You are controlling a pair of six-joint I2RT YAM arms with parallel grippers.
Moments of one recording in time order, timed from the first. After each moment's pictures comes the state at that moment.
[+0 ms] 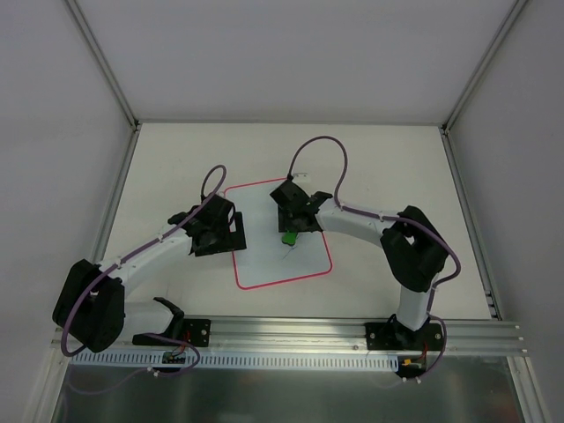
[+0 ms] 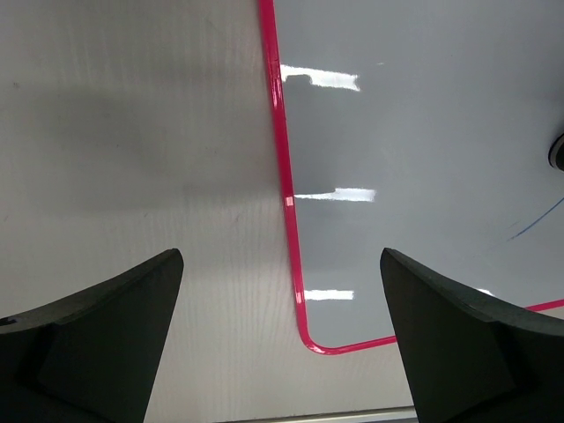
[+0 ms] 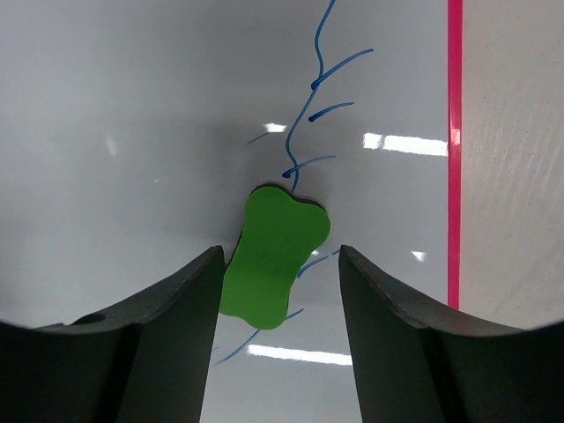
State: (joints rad) left arm -0.53 1.25 0.73 -0.59 -0.13 -0.64; right arm 0.87 1.84 1.27 -0.50 0.35 0.69
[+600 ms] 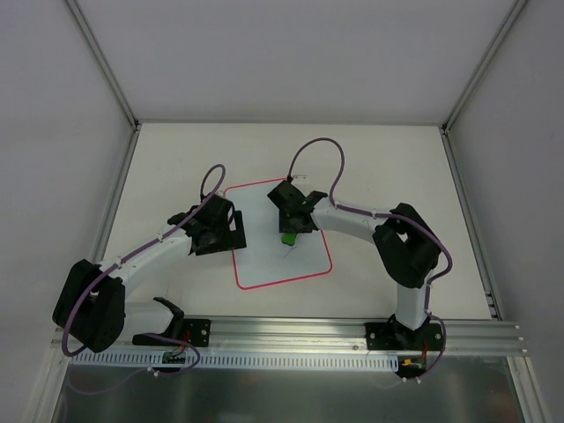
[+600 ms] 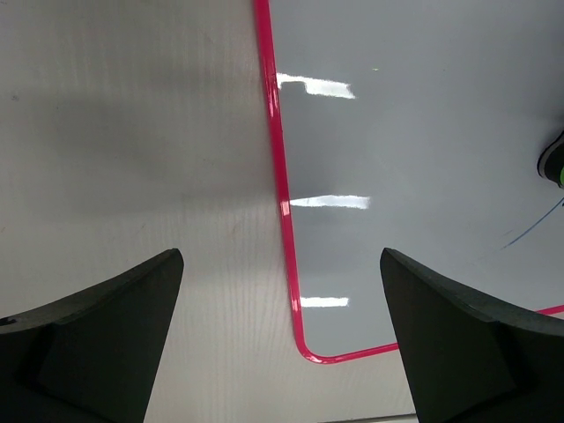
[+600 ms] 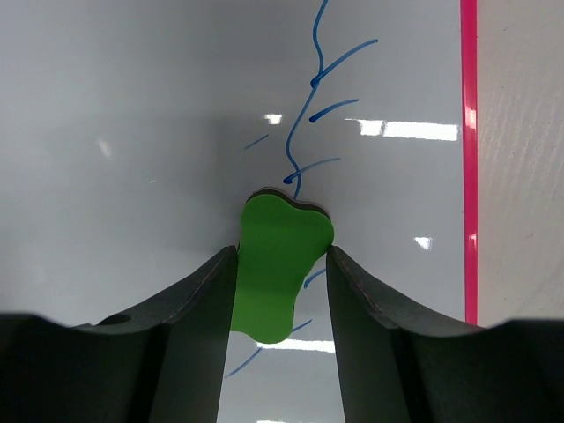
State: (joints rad) left arm -0.52 1.25 0.72 -0.56 -0.13 -0.64; right arm 0.87 1.90 1.30 -0.52 0.35 0.74
